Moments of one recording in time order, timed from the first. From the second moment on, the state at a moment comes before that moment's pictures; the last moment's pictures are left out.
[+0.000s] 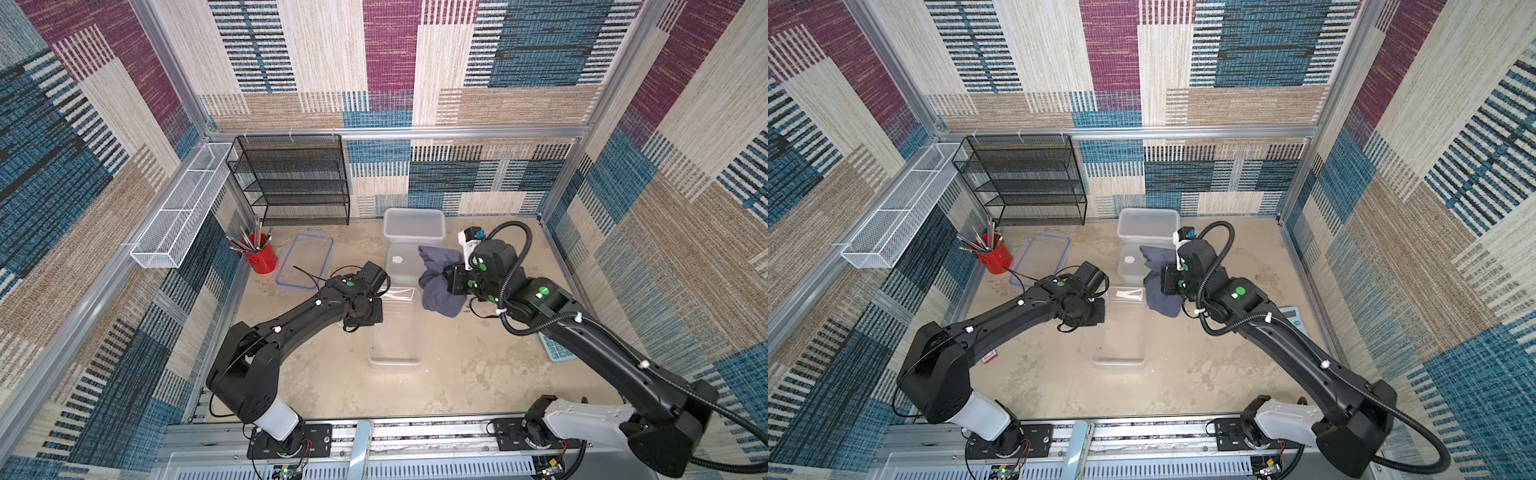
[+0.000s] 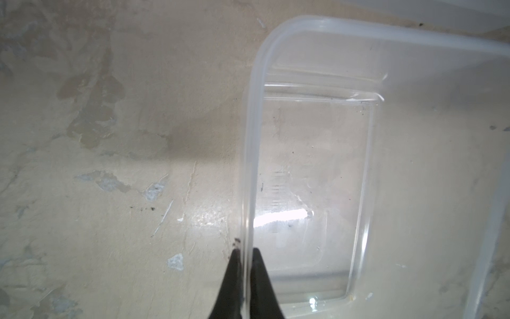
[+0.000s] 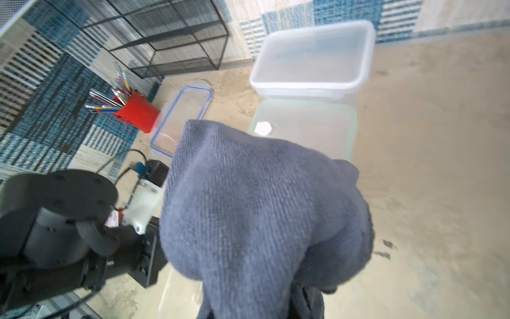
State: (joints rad) left arm -0.62 1.58 1.16 -0.83 -0.07 -0.62; right arm 0.64 1.15 1.17 -0.62 0.10 0.52
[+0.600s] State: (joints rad) left arm -0.52 1.52 1.14 -0.86 -0.10 -0.57; right arm 0.34 1.26 1.00 -0.71 0.12 0.45
